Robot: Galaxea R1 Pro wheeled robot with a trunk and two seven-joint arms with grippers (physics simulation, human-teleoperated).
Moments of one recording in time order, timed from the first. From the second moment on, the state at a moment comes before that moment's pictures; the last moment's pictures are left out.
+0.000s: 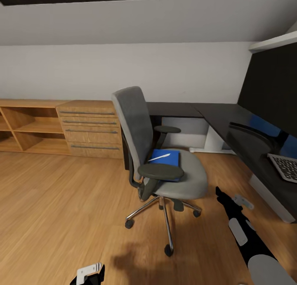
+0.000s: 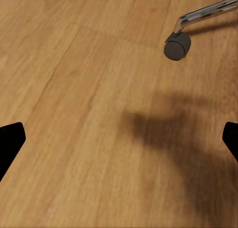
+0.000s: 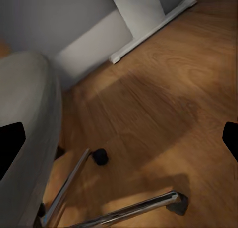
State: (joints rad) left arm -0.09 0.01 -0.07 -0.73 0.27 -0.20 0.07; right arm -0.59 -0.12 -0.30 -0.65 -0.52 -0.15 0.09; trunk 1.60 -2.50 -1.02
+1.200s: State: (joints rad) left arm -0.09 0.00 -0.07 -0.73 0.27 -0.20 0.07; right arm -0.59 -0.13 -0.33 -0.65 -0.52 -0.06 0.09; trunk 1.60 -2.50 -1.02
